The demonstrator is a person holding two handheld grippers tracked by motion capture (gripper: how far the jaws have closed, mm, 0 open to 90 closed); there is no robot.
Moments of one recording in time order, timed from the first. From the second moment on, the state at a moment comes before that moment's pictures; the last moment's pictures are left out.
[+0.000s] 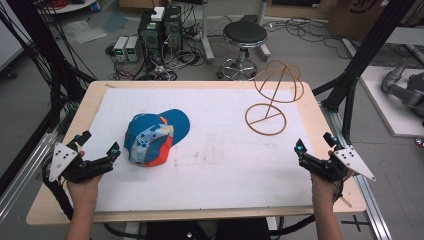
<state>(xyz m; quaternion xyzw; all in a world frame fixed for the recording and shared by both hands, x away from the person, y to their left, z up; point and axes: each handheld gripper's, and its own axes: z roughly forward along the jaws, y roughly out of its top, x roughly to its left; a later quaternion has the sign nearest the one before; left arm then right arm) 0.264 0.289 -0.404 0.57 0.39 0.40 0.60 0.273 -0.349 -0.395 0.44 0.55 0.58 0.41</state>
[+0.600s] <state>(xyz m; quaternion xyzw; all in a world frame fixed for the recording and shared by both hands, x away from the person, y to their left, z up) 0.277 0.275 -0.405 0.59 0.39 0.39 0.60 0.270 -0.353 -0.396 0.44 0.55 0.58 0.42</state>
